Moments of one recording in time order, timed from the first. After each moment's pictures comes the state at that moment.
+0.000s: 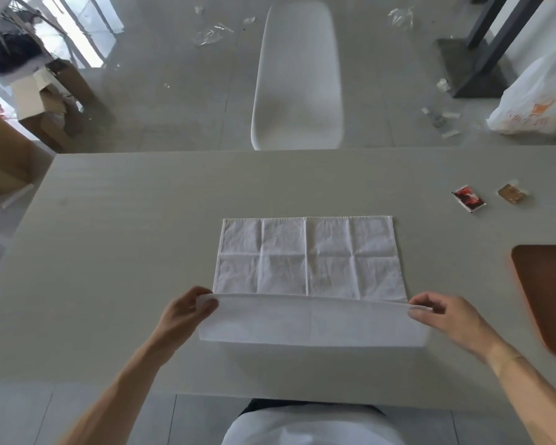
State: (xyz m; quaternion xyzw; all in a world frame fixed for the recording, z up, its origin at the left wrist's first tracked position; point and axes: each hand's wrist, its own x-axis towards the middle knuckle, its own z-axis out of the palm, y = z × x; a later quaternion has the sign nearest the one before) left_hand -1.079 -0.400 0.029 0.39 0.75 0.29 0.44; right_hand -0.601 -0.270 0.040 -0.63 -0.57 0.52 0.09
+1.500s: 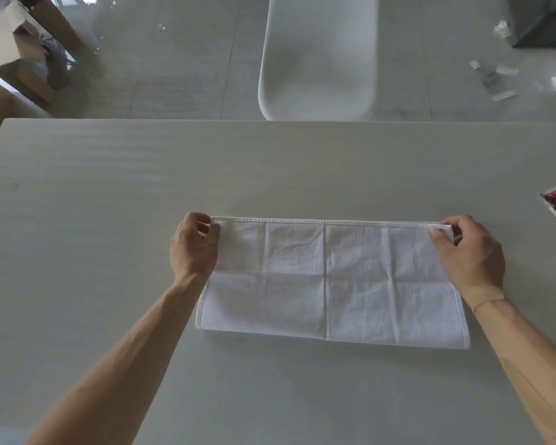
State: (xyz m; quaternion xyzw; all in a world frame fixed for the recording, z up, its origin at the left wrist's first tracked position) left_hand -1.086 -0.218 -0.041 0.33 0.88 0.28 0.17; right_hand -0.681 -0.110 -0.041 -0.72 -0.63 0.20 0.18
